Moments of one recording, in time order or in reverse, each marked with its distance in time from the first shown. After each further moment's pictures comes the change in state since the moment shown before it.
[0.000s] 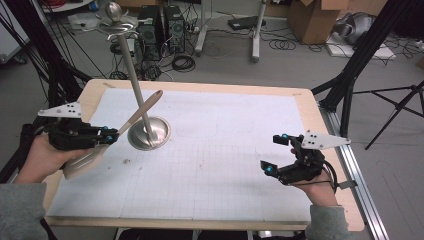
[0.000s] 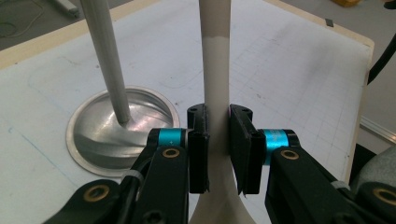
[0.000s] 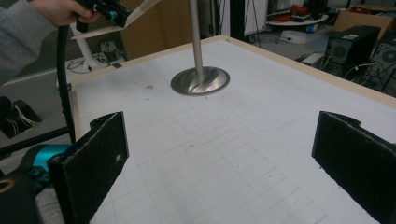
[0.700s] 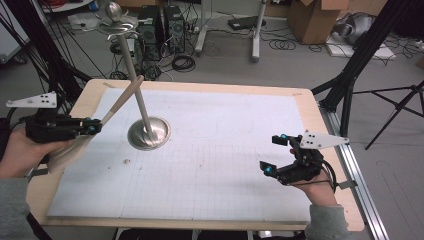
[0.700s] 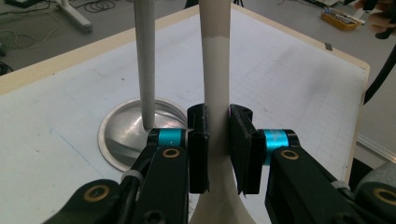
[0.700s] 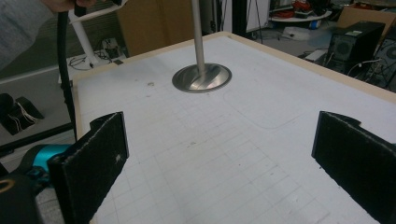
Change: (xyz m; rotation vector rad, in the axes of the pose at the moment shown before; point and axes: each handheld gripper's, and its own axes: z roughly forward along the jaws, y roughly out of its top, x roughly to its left) left arm 0.020 0.003 -0.038 -0.076 0.011 -0.028; right arm 0.000 0.000 0.002 0.015 0.007 0.000
